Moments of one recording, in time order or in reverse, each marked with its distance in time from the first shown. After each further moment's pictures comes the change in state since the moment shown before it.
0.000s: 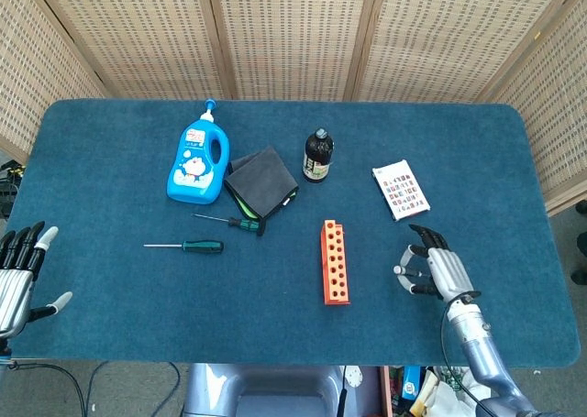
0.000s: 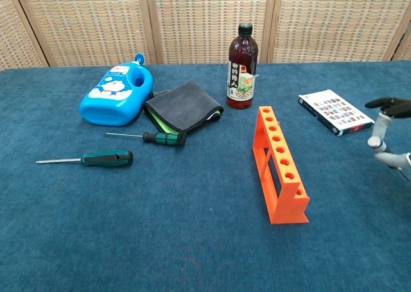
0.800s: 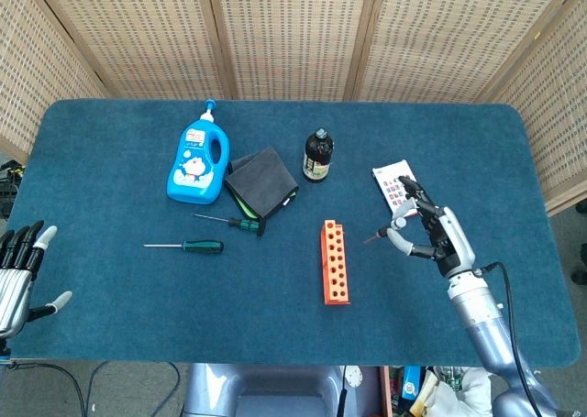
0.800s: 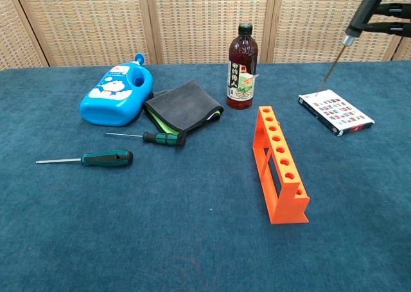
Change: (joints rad) left arm 0.001 0.001 -0.001 0.002 0.006 0.007 -0.009; right arm 0.023 0.269 0.262 -0.482 0.159 -0.105 0.628
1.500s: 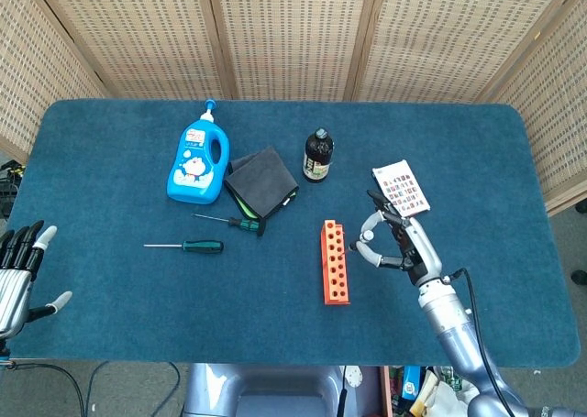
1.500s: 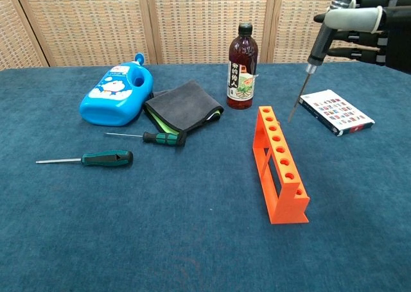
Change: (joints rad) left arm 0.001 0.003 0.001 -0.004 0.003 0.003 -0.006; right arm 0.056 -0.113 -0.050 -0.017 0.055 0.015 -0.130
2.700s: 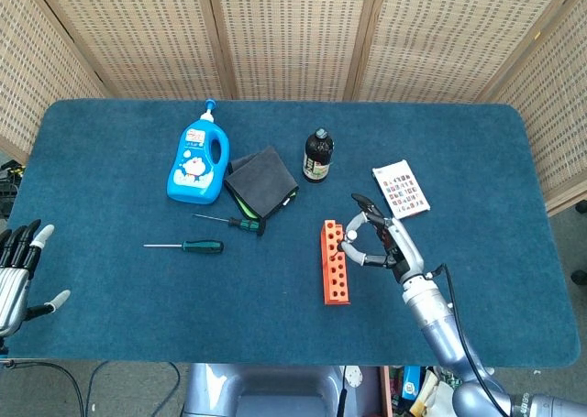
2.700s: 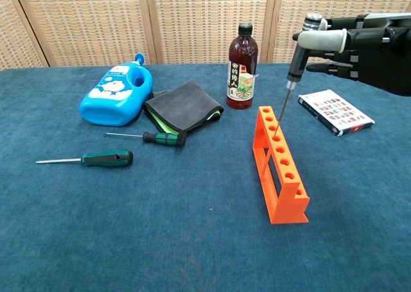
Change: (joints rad) left arm -0.003 0.002 -0.005 0.009 -0.016 -0.011 -0.018; right arm 0.055 -0.069 0.011 0.051 0.075 -0.047 -0.048
